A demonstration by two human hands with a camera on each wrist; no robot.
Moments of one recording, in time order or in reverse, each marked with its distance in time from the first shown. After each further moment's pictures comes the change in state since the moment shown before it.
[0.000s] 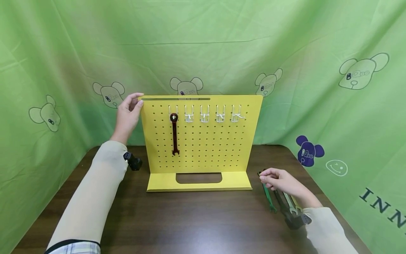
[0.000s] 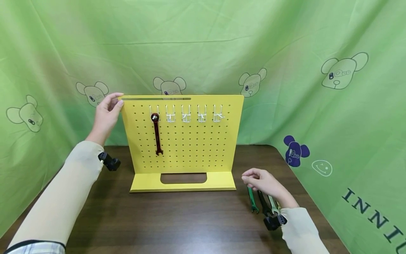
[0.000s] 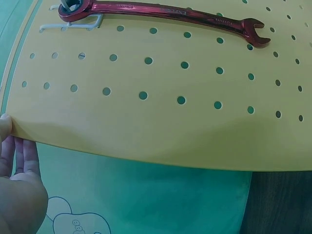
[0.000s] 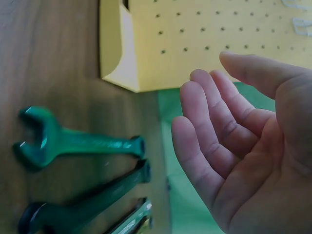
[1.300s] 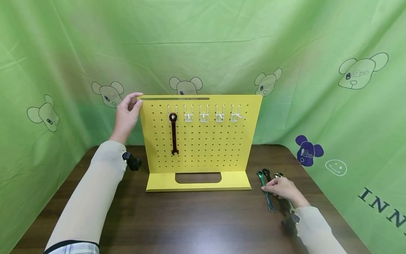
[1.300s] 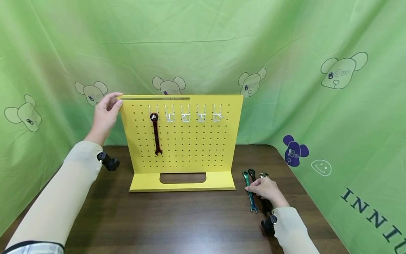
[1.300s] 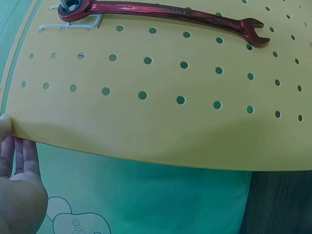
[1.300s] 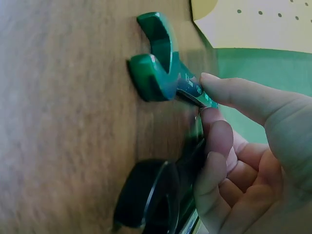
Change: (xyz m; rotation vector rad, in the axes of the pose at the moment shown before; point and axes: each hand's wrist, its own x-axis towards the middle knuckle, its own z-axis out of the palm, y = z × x) left_hand -0.002 0.003 0.000 -0.020 -0.016 -0.032; right_hand 0.004 0.048 0.009 -0.275 0.174 0.312
